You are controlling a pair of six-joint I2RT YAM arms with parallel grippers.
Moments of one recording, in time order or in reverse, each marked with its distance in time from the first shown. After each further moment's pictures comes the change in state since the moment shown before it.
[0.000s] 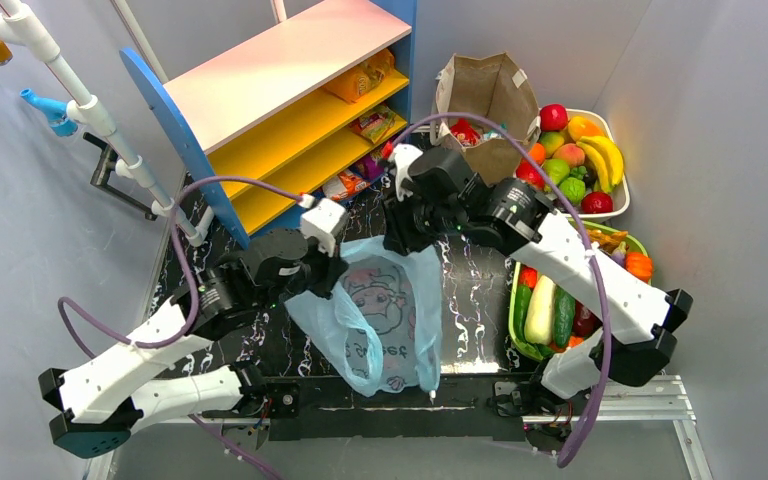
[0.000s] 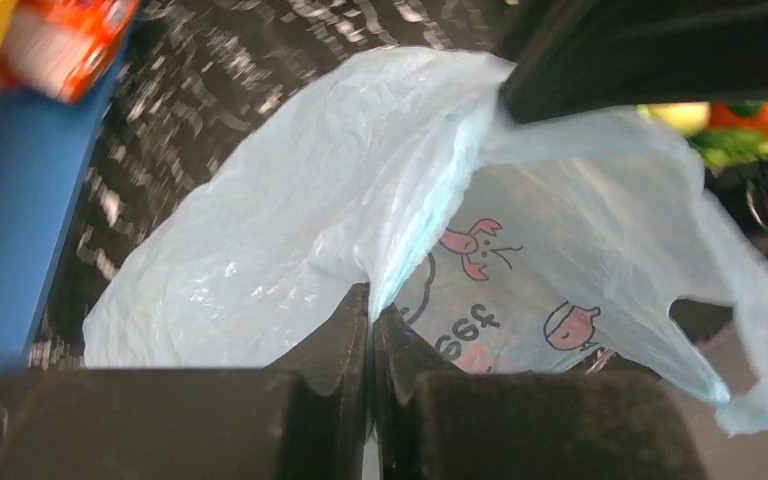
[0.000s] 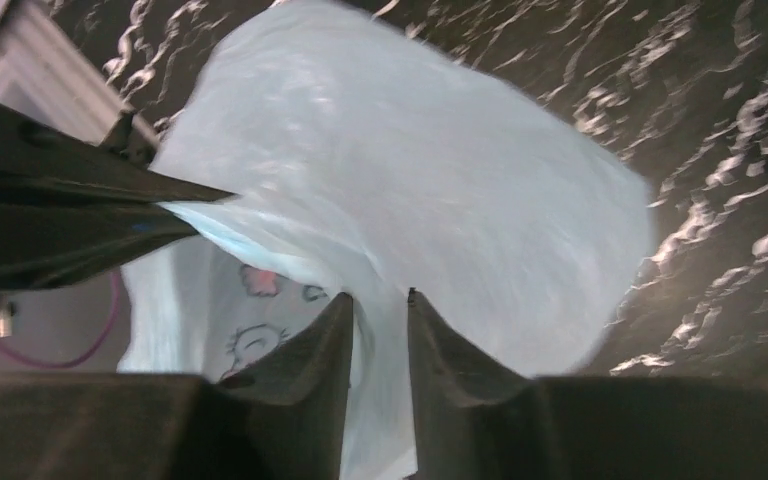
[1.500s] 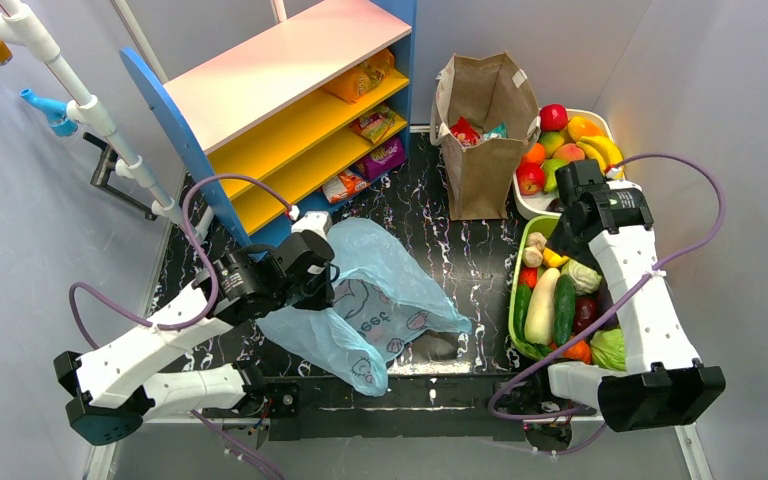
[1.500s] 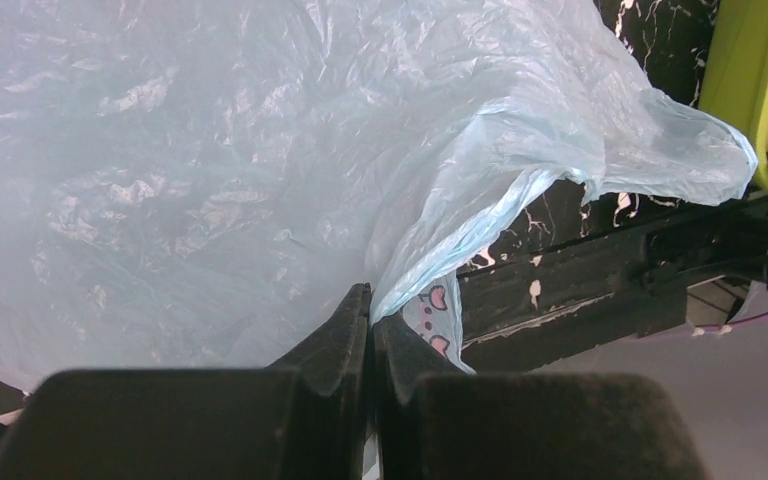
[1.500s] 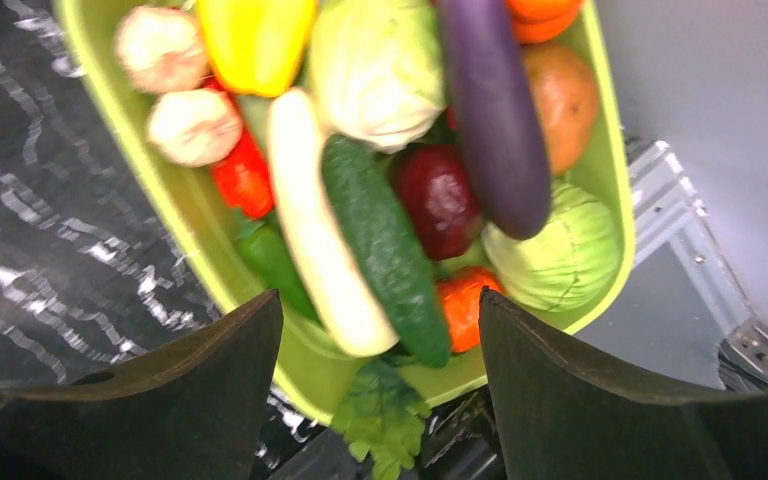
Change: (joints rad) left arm 0.002 0.117 0.089 -0.430 -0.106 -0.586; right arm -0.835 -0.241 -0.353 -0.417 0.559 0.367
